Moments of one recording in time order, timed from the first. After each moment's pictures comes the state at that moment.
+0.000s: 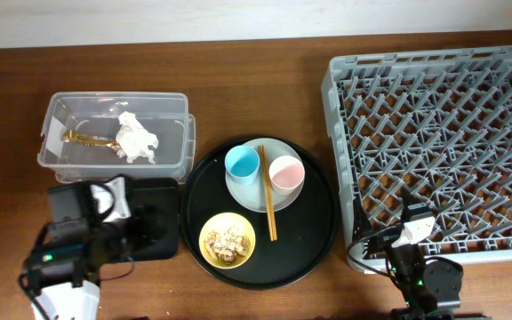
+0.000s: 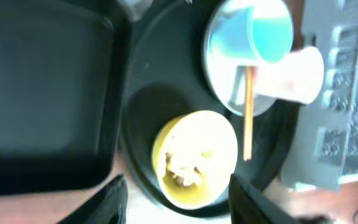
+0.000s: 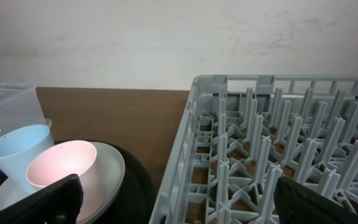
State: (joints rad) left arm 0.14 0.95 0.84 -1.02 0.48 -0.26; right arm 0.03 0.01 0.01 -0.06 -0.18 0.06
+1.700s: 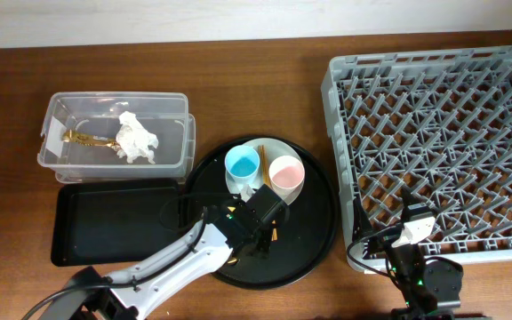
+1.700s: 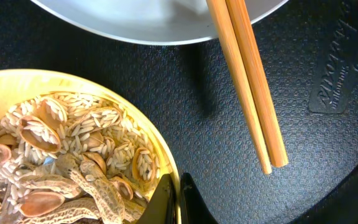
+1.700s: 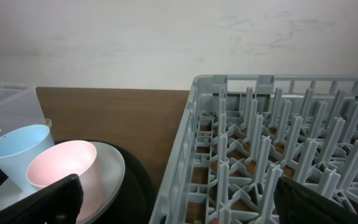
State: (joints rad) left arm -0.83 1.55 0.87 -0.65 -0.06 -0.57; right arm 0.03 0.01 0.01 -0.06 -0.18 0.06
